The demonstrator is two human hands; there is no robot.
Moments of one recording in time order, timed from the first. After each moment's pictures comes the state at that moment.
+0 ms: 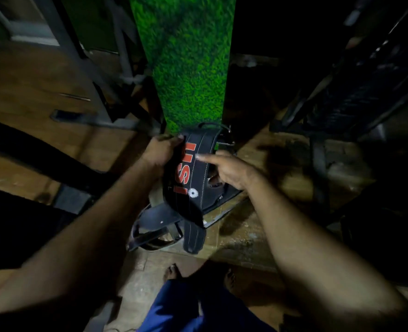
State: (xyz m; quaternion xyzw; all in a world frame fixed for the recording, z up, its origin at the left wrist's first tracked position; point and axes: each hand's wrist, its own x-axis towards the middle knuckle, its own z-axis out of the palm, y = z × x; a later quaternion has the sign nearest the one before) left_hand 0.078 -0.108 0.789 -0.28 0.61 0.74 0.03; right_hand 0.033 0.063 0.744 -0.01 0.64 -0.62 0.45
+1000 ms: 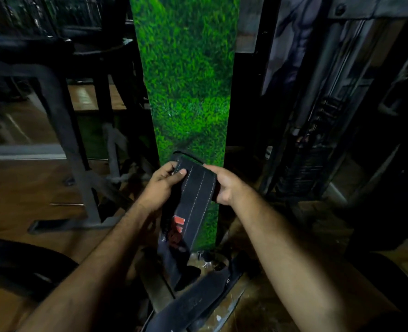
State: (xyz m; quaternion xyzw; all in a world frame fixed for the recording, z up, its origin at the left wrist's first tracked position) left_hand 0.052 -0.241 0.939 0.05 0.65 0.76 0.00; right_hand 0.003 -0.071 0.939 0.16 0.55 -0.77 0.28
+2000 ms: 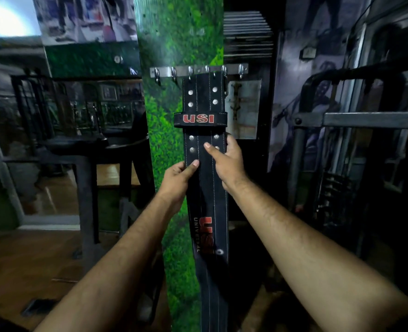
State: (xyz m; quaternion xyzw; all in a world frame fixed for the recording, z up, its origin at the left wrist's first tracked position) left_hand 0.012 -0.148 1.133 0.12 0.60 0.77 -0.15; right_hand -0.024 -0.026 1.167 -0.23 0.55 -0.78 -0.21
